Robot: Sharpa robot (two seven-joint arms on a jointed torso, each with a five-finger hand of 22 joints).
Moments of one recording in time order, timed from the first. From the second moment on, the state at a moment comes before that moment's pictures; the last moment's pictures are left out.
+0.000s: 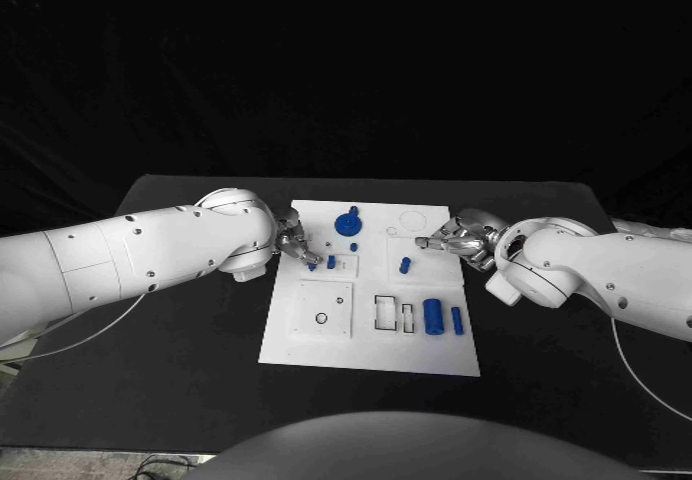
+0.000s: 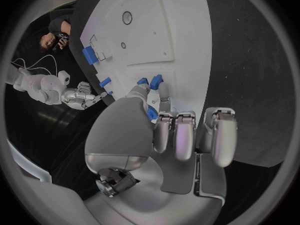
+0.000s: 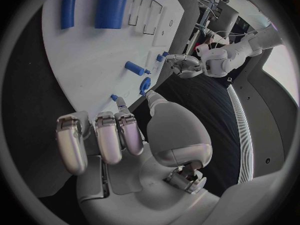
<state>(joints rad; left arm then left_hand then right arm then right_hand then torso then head) 1.29 -0.63 -0.22 1.34 -1.05 0.01 -0.55 1.22 -0.11 0.00 0.30 0.56 1.10 0.03 0.22 0.81 1.47 -0.02 1.58 1.31 1.47 -0.04 1.57 1.31 0.01 1.47 0.08 1.57 1.31 1.23 -0.87 -0.21 1.54 -0.81 -0.29 -0.28 1.08 0.06 0.07 0.22 0.26 0.80 0.21 0.10 0.13 1.47 0.15 1.56 1.31 1.46 0.09 1.56 1.31 0.01 1.47 0.20 1.57 1.31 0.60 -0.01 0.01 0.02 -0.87</state>
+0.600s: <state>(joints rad) 1.29 -0.64 -0.22 1.34 -1.05 0.02 -0.55 1.22 -0.07 0.00 0.29 0.56 1.11 0.03 0.22 0.80 1.47 -0.02 1.58 1.31 1.47 -0.04 1.57 1.31 0.01 1.47 0.08 1.57 1.31 1.23 -0.87 -0.21 1.54 -0.81 -0.29 -0.28 1.08 0.06 0.07 0.22 0.26 0.80 0.21 0.10 0.12 1.47 0.15 1.56 1.31 1.46 0.09 1.56 1.31 0.01 1.47 0.20 1.57 1.31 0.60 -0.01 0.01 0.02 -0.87</state>
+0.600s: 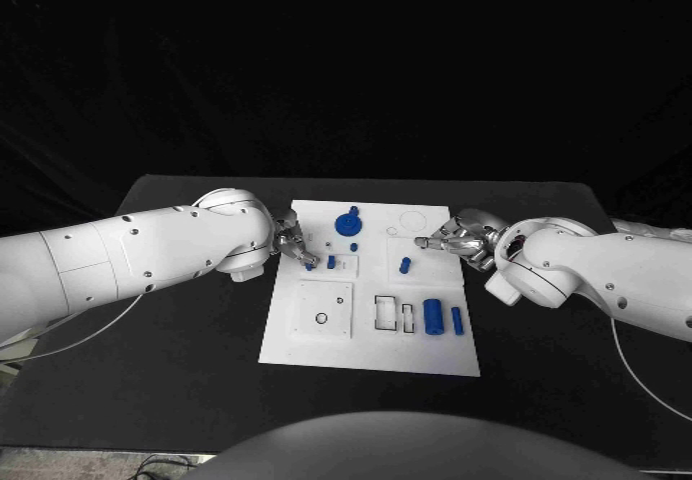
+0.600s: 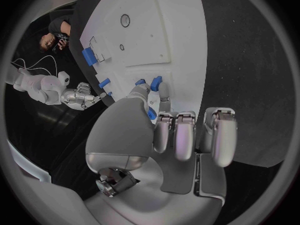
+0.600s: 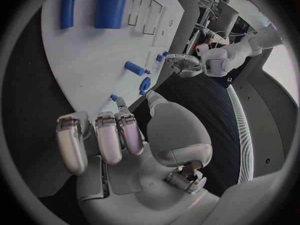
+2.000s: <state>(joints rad) 1.29 -0.65 -0.22 1.34 -1.03 -0.02 -0.53 1.01 -0.07 -0.07 0.29 0.46 1.11 0.04 0.23 0.79 1.47 -0.02 1.58 1.31 1.47 -0.04 1.57 1.31 0.01 1.47 0.08 1.57 1.31 1.23 -0.87 -0.21 1.54 -0.81 -0.29 -0.28 1.08 0.06 0.07 0.22 0.26 0.80 0.21 0.10 0.13 1.47 0.15 1.56 1.31 1.46 0.09 1.56 1.31 0.01 1.47 0.20 1.57 1.31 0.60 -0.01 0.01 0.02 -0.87</state>
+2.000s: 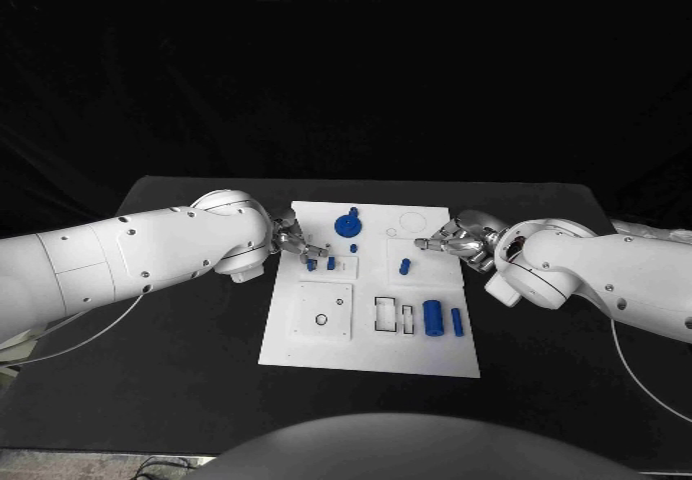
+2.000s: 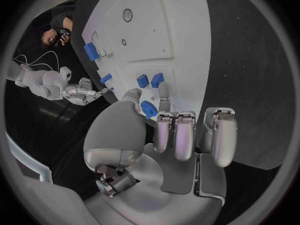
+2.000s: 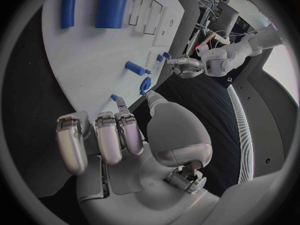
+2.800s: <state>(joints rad) 1.29 -0.64 -0.22 1.32 -1.06 0.04 -0.58 1.07 -0.05 -0.06 0.29 0.39 1.13 0.03 0.24 0.81 1.47 -0.02 1.58 1.31 1.47 -0.04 1.57 1.31 0.01 1.47 0.08 1.57 1.31 1.22 -0.87 -0.21 1.53 -0.81 -0.29 -0.28 1.08 0.06 0.07 0.22 0.26 0.80 0.21 0.10 0.13 1.47 0.15 1.56 1.31 1.46 0.09 1.56 1.31 0.01 1.47 0.20 1.57 1.31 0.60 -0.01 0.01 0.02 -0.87</state>
